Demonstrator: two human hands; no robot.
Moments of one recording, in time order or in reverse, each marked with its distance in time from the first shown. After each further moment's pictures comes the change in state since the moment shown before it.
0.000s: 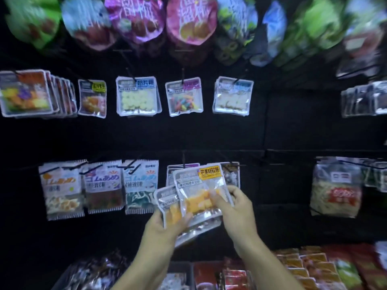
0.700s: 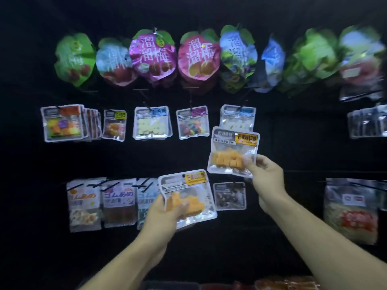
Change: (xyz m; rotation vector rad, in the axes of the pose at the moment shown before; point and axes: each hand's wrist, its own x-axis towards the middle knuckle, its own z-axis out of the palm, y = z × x) left_hand 0.001 0.079 0.016 0.119 0.095 0.024; right_hand 0.077 -0.103 -0.046 0.149 0.141 -0.090
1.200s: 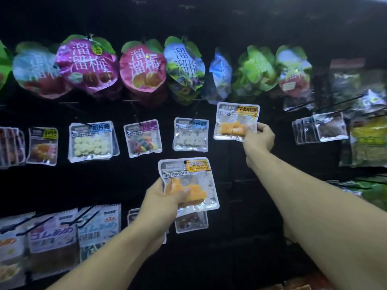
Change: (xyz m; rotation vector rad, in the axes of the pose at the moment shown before) left_hand 0.046 0.049 0.110 0.015 -0.224 0.089; right_hand 0.162 -0.056 -0.056 0.020 0.485 -0.154
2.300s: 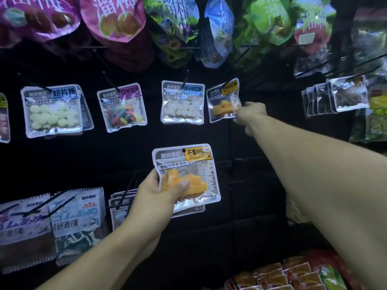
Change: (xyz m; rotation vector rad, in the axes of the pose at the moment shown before) left_hand 0.037 -0.060 0.011 -0.040 -0.048 0.054; right_hand 0.080 0.068 0.038 -0.403 -0.193 0.118
